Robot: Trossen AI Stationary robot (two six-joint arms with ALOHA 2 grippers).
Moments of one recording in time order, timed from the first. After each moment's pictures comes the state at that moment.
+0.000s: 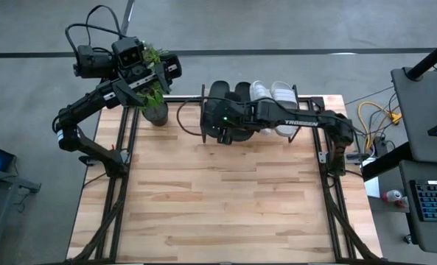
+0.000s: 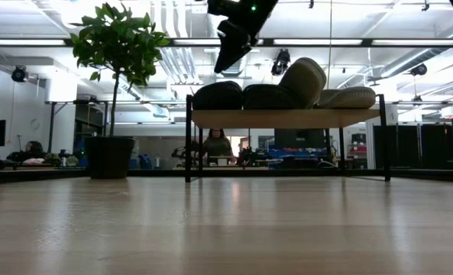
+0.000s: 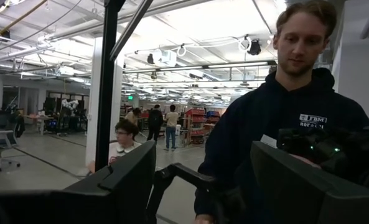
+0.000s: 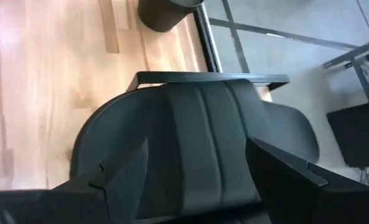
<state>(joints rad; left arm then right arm) 0.45 1.41 1.76 0.83 1.21 -1.15 -0.13 1.87 1.82 -0.79 0.40 -0.23</state>
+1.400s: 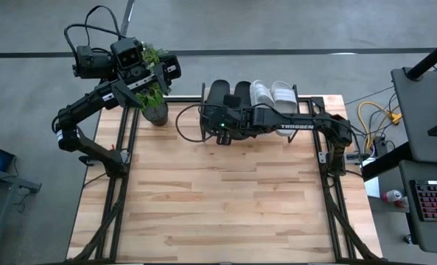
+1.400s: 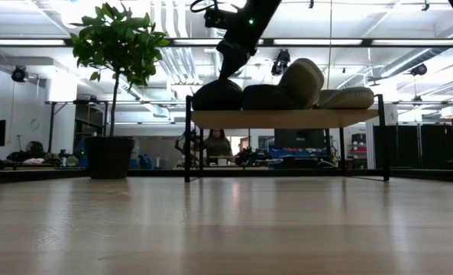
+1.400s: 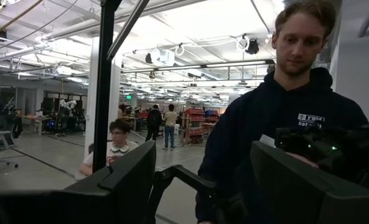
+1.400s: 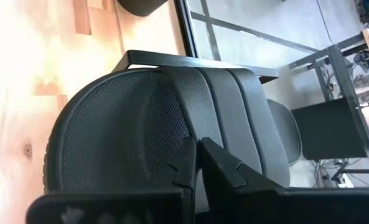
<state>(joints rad) 0.45 1.41 1.76 0.83 1.21 -1.14 -0.10 1.89 1.74 -0.70 0.54 -0.29</state>
